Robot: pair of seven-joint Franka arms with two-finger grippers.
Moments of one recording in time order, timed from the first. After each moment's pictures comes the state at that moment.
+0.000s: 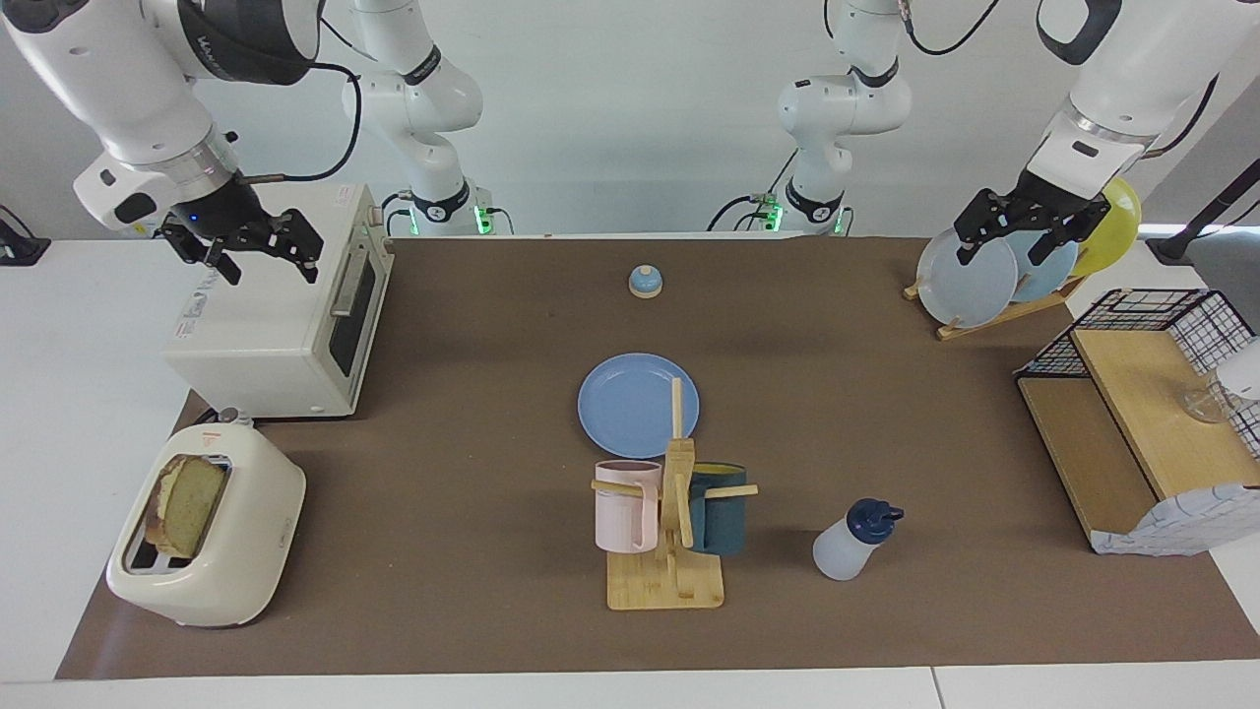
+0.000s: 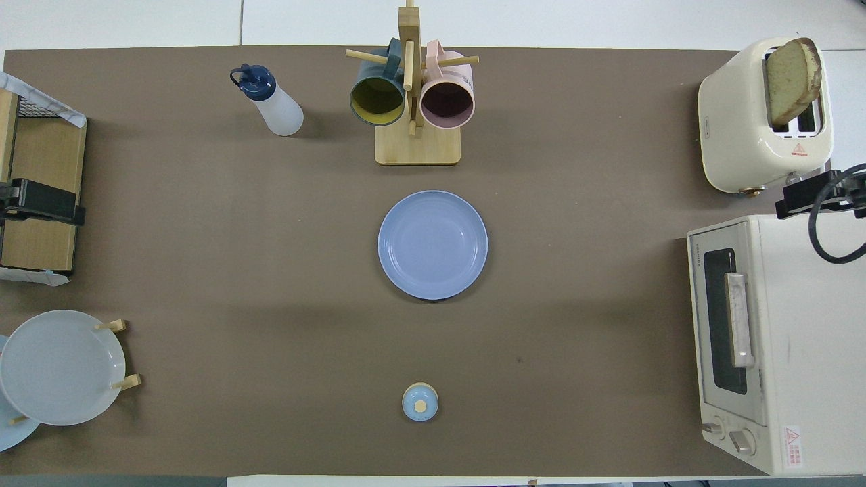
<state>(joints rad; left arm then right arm) -0.03 -0.04 -0.01 -1.59 -0.01 1.53 0.05 0.02 0.01 -0.11 -1.59 0.01 1.53 -0.10</state>
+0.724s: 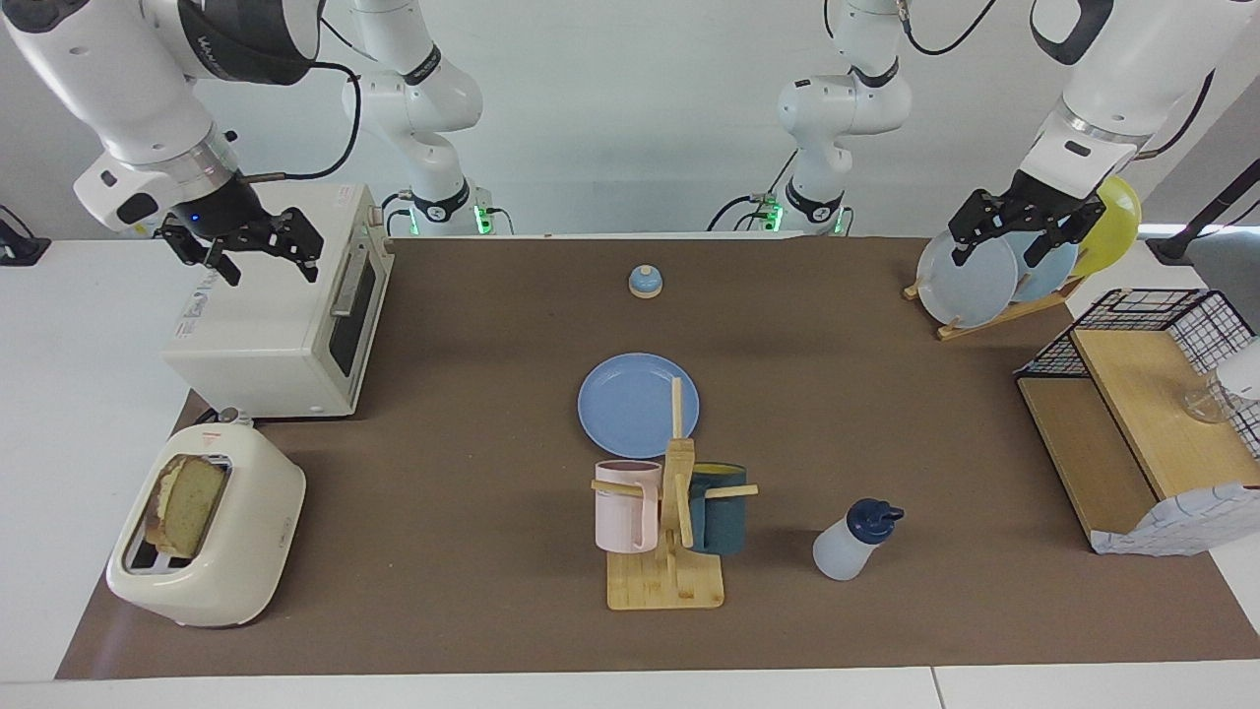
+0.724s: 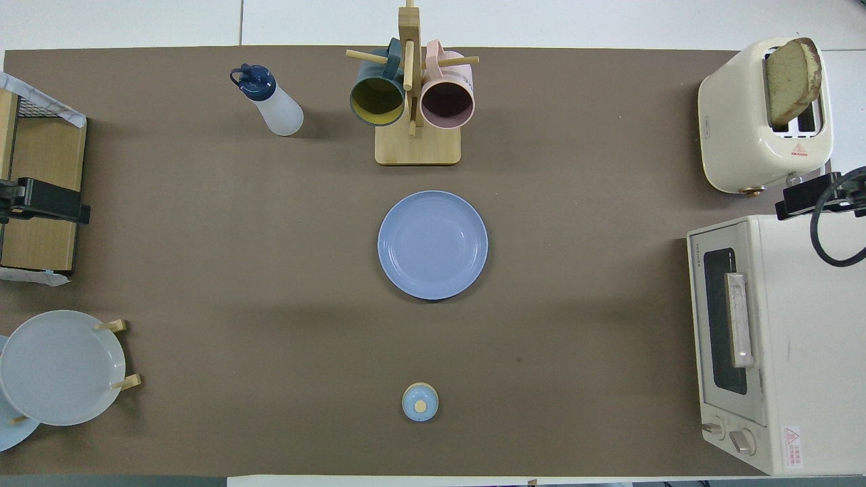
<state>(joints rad) -0.04 -0.04 -0.01 -1.59 -0.01 1.54 0.05 0.02 0.01 -0.11 -1.59 0.01 1.54 -0.11</state>
